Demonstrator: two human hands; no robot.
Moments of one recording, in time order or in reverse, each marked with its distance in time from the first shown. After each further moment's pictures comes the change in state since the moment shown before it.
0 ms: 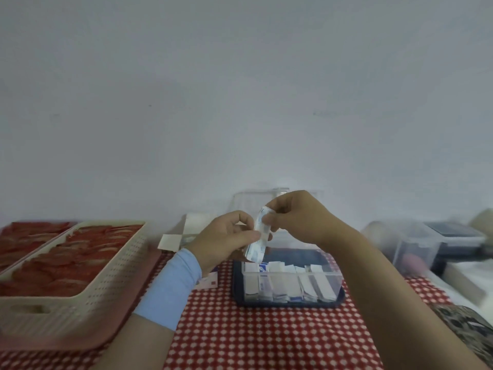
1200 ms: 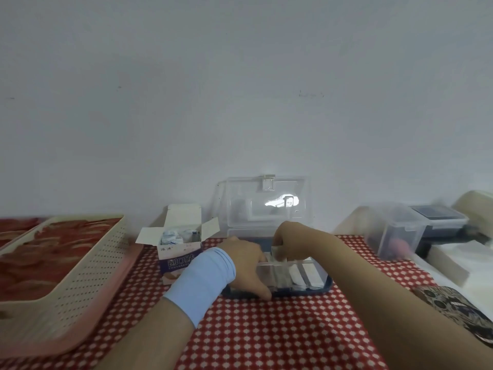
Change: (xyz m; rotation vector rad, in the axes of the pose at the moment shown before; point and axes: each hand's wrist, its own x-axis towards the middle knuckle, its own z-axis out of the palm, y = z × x) left_hand 0.048 -0.050 0.041 1.456 -0.468 -0.151; right_hand 0.032 0.107 0.023 -0.590 -0.325 0.300
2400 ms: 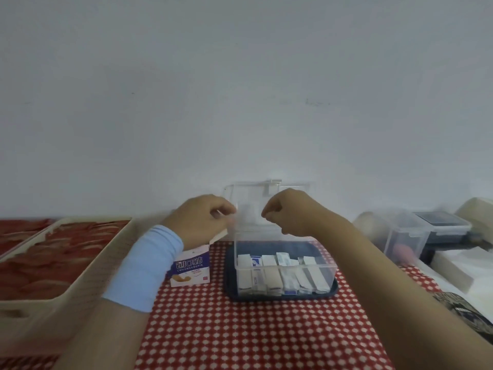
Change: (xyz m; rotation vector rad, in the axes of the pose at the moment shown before) left_hand -0.071 -0.065 -0.046 -0.548 0.596 -0.111; right_hand -0.036 -0.050 -0.055 0.144 0.313 -0.157
